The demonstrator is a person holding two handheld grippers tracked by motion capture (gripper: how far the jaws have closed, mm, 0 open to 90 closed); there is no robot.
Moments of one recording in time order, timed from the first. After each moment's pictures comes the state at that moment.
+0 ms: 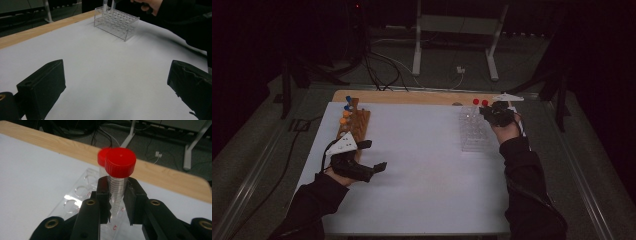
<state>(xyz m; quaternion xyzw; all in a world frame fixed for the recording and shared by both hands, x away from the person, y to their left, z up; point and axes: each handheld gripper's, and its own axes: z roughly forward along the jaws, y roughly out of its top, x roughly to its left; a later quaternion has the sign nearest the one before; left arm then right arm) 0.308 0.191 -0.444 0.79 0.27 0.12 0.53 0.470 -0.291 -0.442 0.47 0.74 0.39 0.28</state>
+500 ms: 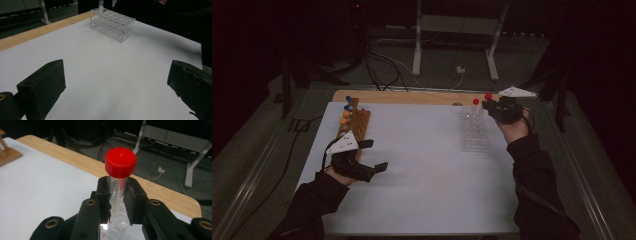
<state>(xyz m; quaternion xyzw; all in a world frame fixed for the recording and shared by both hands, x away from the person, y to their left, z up) 0.308 0.186 -0.437 0.80 0.26 0.12 0.54 0.433 -0.284 -0.389 0.42 0.74 0.43 0.30</state>
